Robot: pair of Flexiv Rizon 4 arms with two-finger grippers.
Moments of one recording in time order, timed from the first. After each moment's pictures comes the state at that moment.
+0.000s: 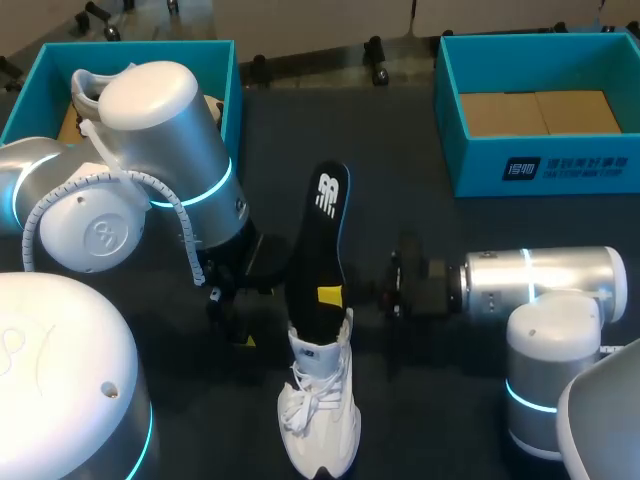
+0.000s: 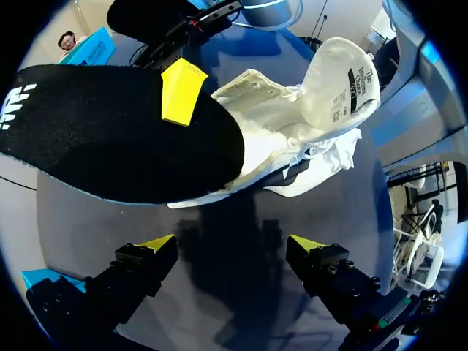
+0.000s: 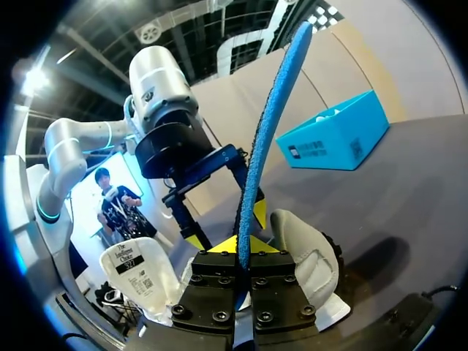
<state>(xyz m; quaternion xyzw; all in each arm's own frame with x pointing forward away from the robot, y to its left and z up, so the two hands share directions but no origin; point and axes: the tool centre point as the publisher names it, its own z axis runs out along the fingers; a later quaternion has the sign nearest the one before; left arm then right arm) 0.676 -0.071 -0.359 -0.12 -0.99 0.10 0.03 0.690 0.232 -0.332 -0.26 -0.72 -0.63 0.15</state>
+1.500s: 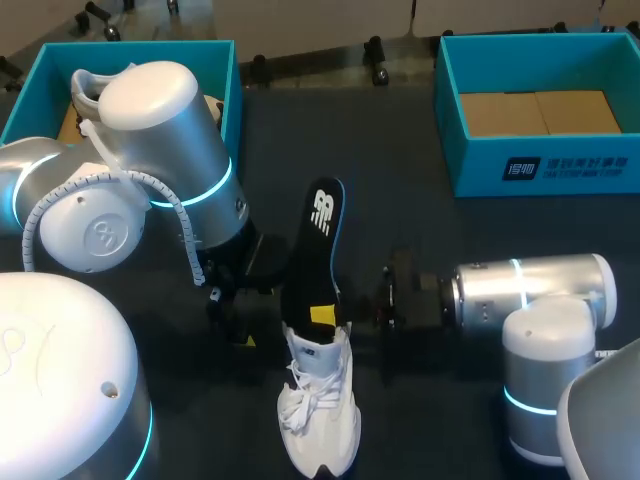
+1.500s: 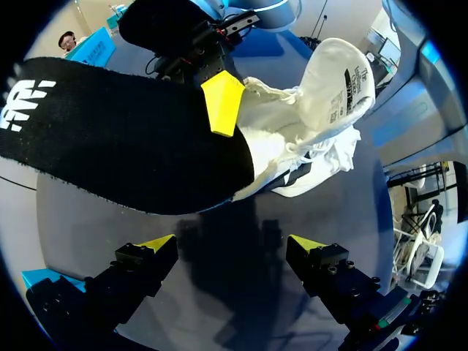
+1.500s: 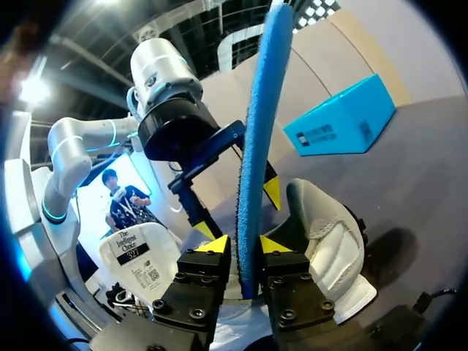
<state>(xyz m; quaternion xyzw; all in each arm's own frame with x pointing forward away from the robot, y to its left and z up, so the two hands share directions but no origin) 0.676 -0.071 -0.359 -0.12 -0.99 0.10 0.03 0.669 0.242 -0.344 -0.25 -0.72 -0.63 0.18</state>
